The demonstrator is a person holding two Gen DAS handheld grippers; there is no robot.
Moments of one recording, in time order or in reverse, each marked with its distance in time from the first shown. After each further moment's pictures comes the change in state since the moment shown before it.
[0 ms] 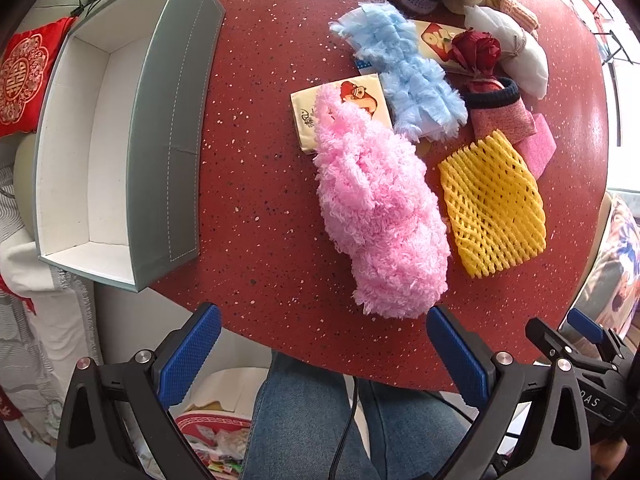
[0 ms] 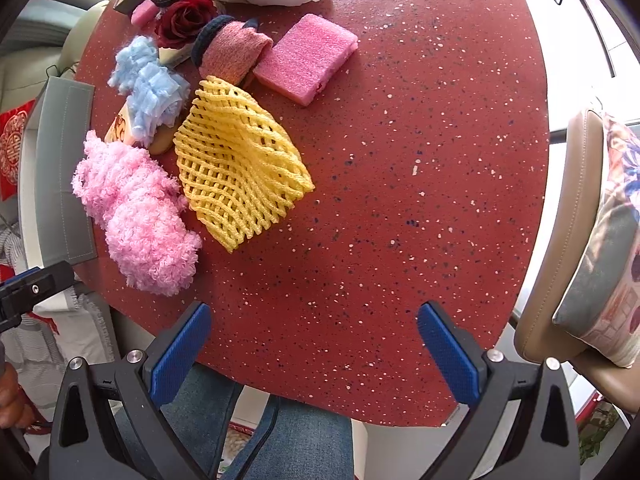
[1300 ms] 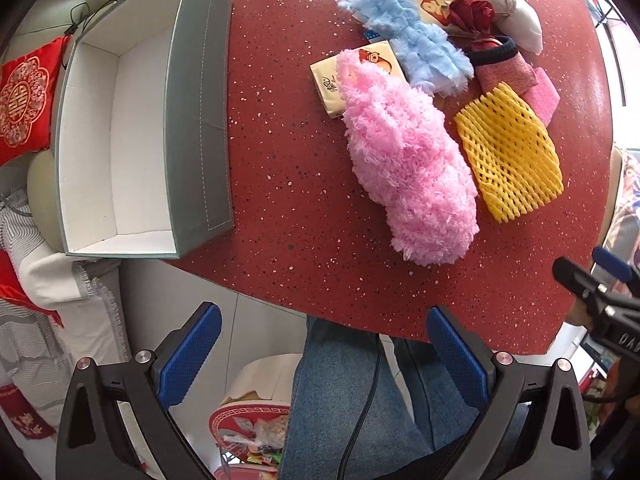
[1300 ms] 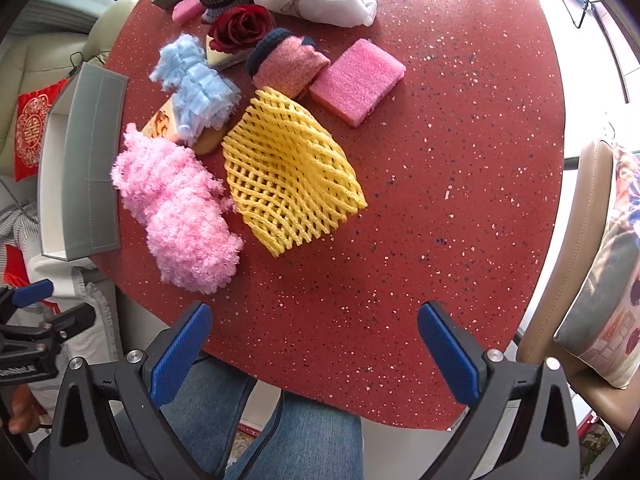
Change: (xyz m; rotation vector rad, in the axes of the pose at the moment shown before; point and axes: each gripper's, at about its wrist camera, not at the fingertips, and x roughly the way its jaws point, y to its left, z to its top) left arm -0.006 0.009 -0.024 0.102 0.019 0.103; right arm -0.007 0.030 -0.015 -0.079 -0.041 0.044
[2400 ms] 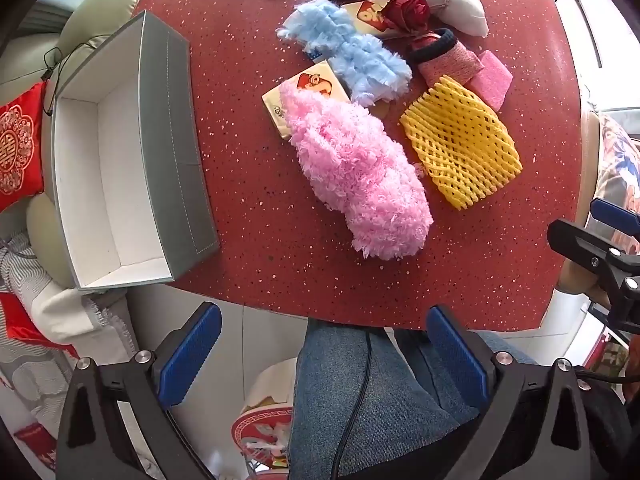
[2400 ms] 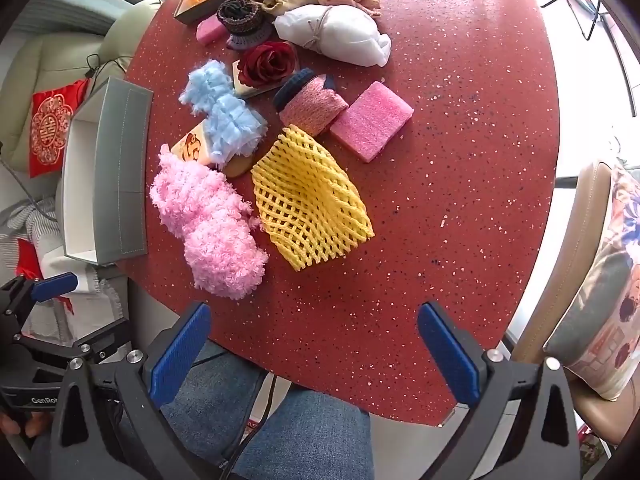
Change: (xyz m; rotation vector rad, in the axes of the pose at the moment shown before) left arm -0.031 -0.028 -0.002 0.145 0.039 -0.018; right arm -0.054 0.006 0.020 -0.033 -0.029 0.027
